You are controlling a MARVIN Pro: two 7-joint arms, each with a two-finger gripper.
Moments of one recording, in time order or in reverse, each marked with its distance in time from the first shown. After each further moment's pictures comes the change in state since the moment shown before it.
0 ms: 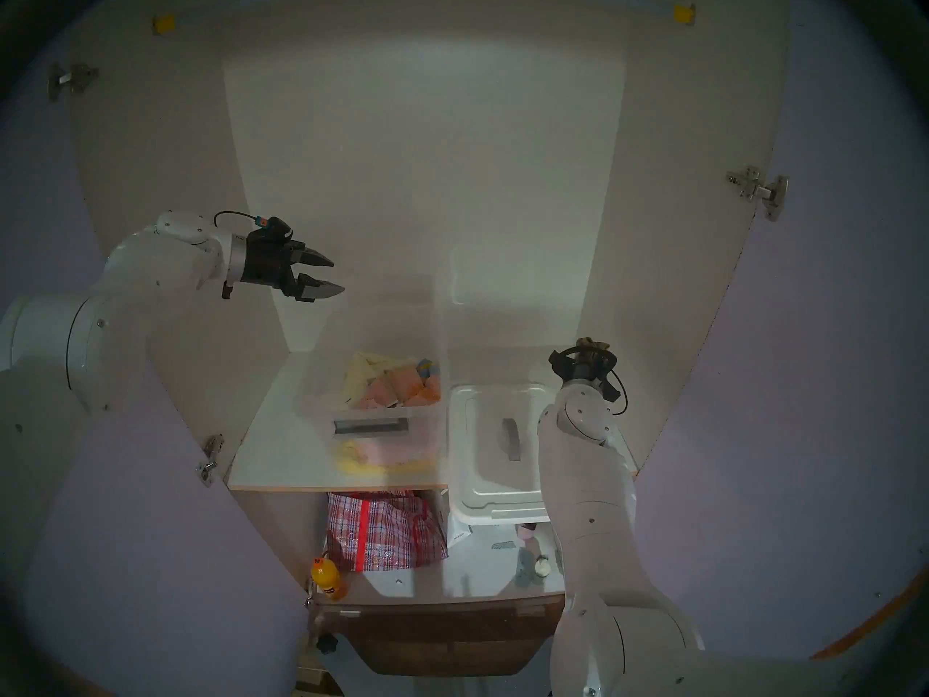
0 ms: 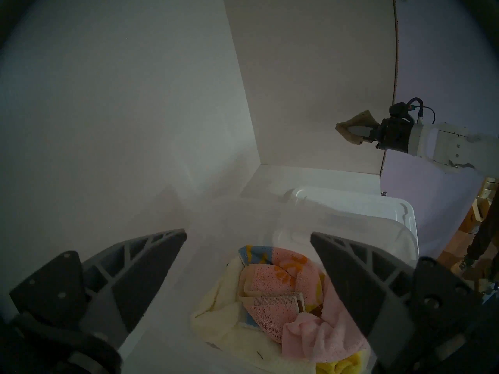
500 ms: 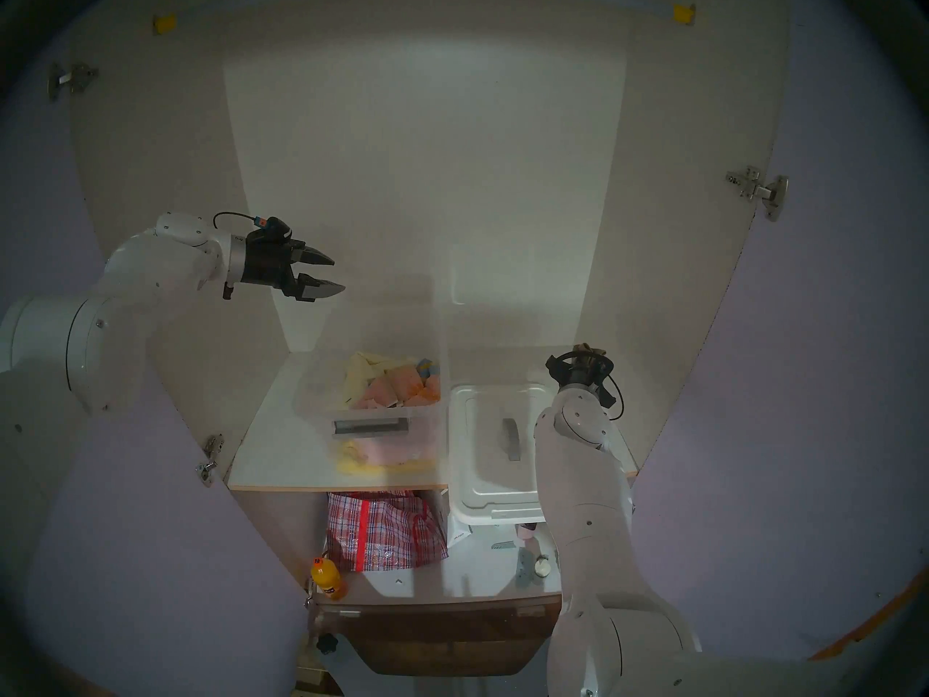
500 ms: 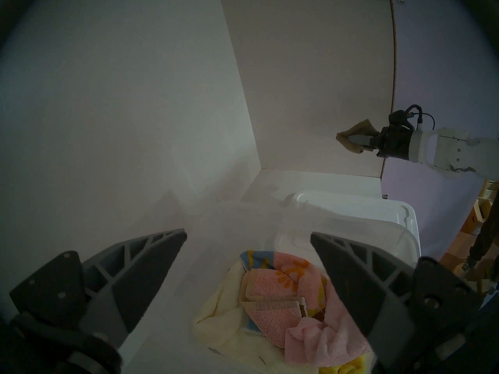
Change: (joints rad) left arm 0.005 0.001 -0.021 0.000 0.000 -0.023 0.000; right arm -0.011 -0.019 0.001 0.019 0.024 0.011 -0.016
